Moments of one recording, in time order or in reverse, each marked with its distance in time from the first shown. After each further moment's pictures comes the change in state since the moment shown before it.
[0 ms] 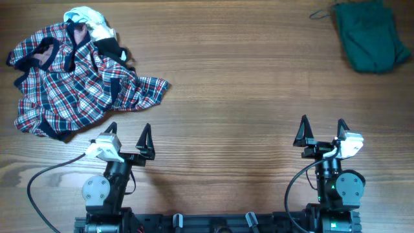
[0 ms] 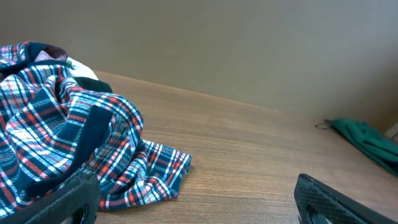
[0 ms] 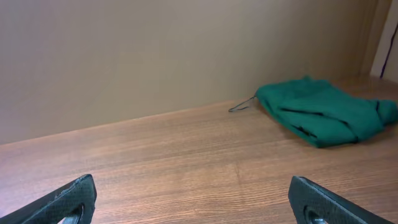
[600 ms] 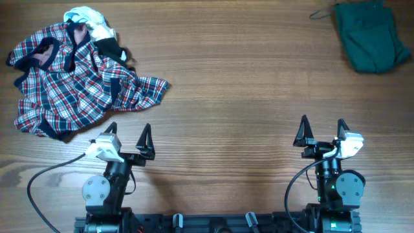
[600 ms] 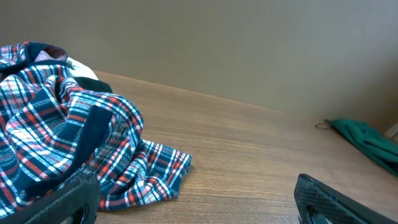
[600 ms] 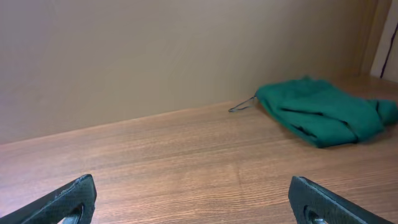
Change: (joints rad) left arm 0.000 0.000 0.000 0.000 0.000 0.000; right arm 0.000 0.000 0.000 0.000 0.000 0.000
